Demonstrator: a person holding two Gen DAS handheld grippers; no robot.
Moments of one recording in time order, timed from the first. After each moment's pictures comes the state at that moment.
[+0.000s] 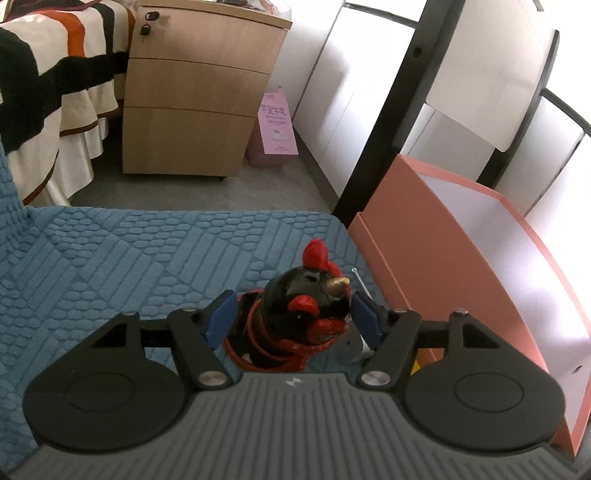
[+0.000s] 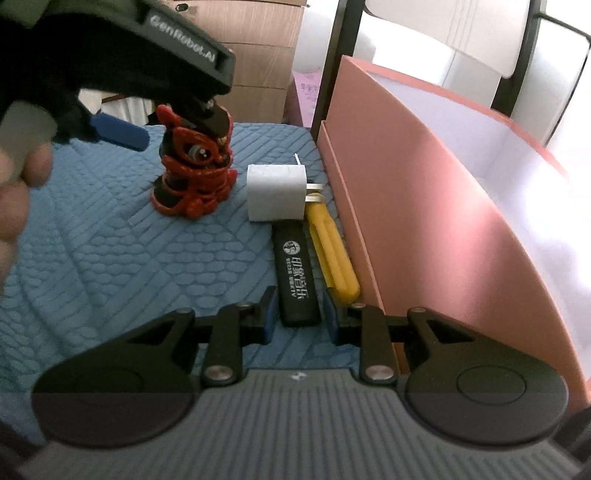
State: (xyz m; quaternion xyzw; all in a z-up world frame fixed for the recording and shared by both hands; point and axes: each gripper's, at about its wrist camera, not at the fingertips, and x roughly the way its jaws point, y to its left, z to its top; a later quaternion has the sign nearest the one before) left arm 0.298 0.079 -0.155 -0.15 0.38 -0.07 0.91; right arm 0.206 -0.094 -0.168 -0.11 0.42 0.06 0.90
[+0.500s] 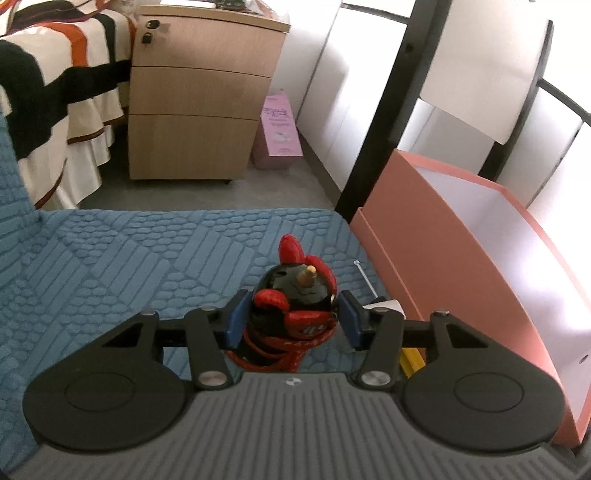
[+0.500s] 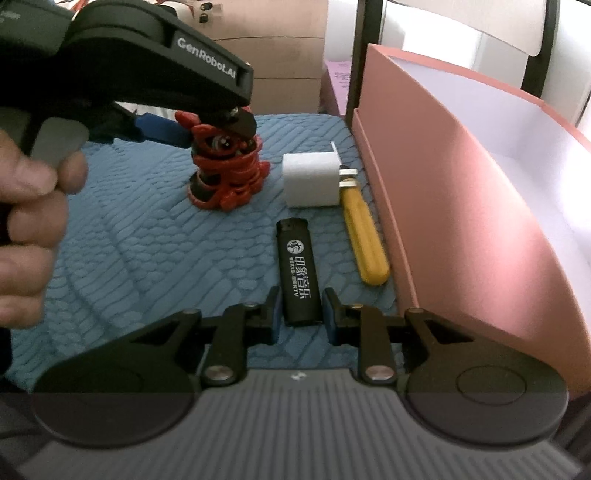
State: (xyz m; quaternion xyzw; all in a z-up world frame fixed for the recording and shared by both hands) left arm 0.282 0.074 -0.150 -0.13 0.38 -0.05 0.91; right arm 0.199 -0.095 -0.163 -0.08 0.44 0.11 0.89
